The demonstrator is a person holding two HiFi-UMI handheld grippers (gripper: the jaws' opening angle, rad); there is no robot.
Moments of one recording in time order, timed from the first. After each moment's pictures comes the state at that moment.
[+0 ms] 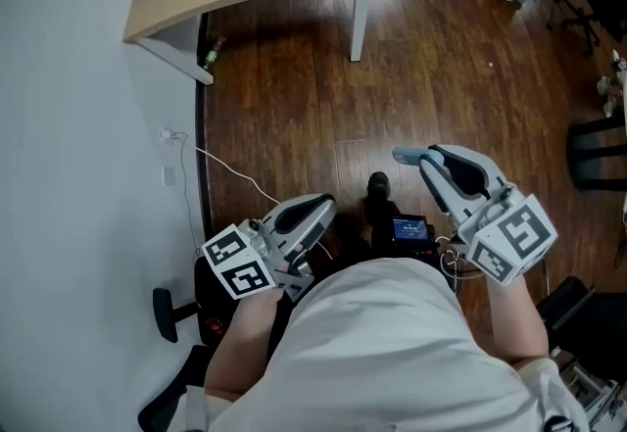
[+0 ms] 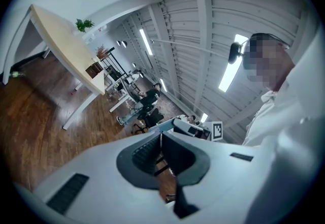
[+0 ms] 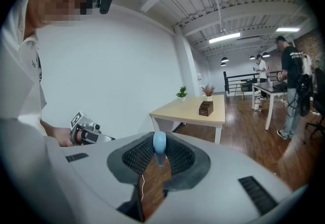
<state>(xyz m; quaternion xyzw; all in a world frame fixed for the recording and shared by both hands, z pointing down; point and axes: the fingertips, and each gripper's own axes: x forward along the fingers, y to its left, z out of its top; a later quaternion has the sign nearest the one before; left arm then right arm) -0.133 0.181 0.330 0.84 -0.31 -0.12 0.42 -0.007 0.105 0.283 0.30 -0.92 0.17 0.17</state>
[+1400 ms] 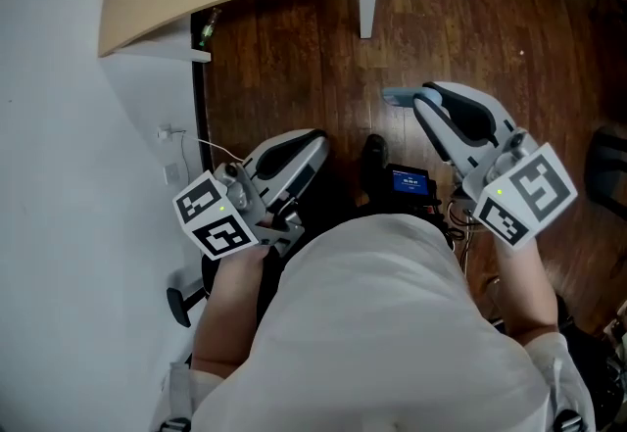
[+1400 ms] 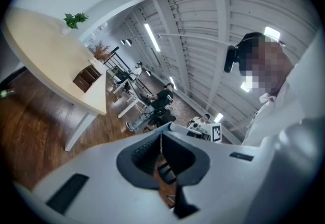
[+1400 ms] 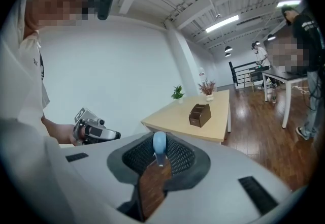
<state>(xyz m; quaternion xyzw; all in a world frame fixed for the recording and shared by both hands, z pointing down) -0.114 -0.077 0.334 0.84 -0.34 -0.09 0.41 -0.005 -0.143 0.316 0.25 -0.94 0.20 0.14</state>
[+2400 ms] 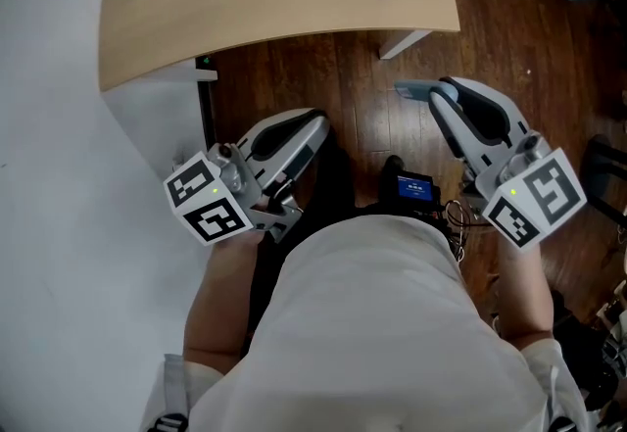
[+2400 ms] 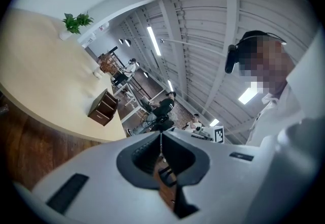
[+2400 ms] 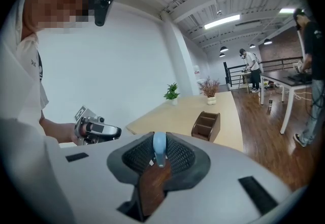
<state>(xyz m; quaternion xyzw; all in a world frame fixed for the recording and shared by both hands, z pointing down) -0.126 -0.085 0.328 0.85 -0.37 -0.08 0.37 -0.003 -0.146 0.318 0.24 -0.94 0.19 0.12</state>
